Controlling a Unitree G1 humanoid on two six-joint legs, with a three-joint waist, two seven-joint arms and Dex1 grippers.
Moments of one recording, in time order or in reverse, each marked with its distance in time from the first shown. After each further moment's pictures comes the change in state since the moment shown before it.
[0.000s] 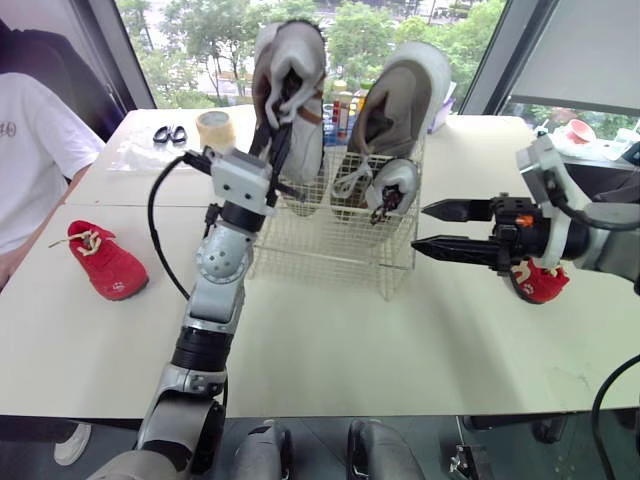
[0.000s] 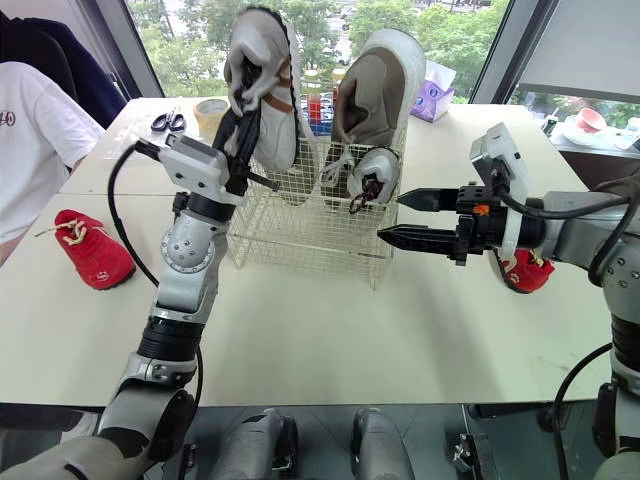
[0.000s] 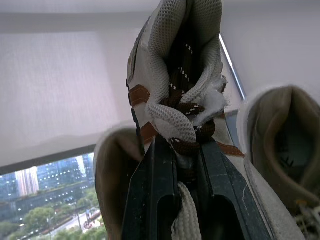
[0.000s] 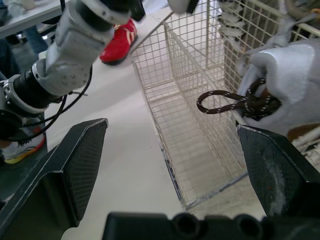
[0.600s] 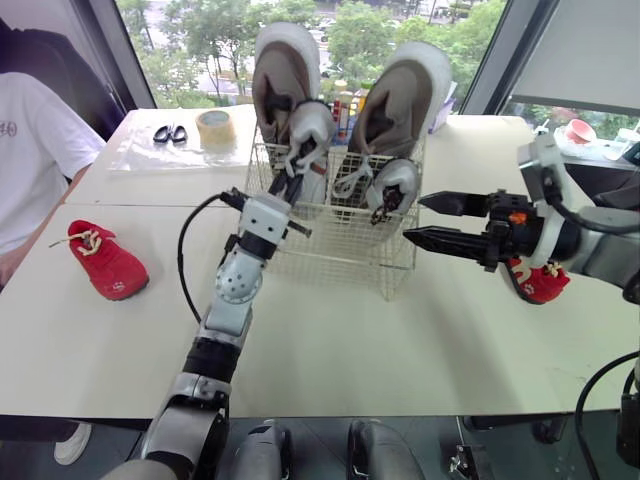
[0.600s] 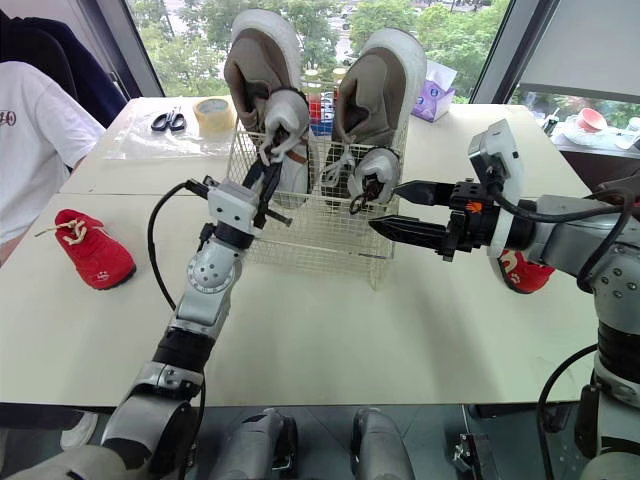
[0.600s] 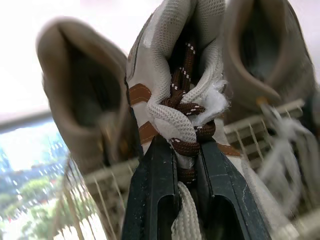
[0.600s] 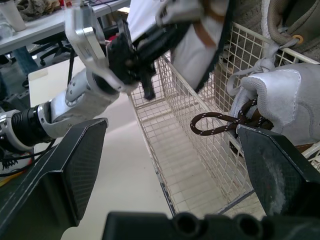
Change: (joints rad) left arm 0.096 -0.033 -0.039 0.088 0.005 0.000 -0.041; right arm -0.001 0.081 -0.029 -0.033 0.033 -0.004 -0.099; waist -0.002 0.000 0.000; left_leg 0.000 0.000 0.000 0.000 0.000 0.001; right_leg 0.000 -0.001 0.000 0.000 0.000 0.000
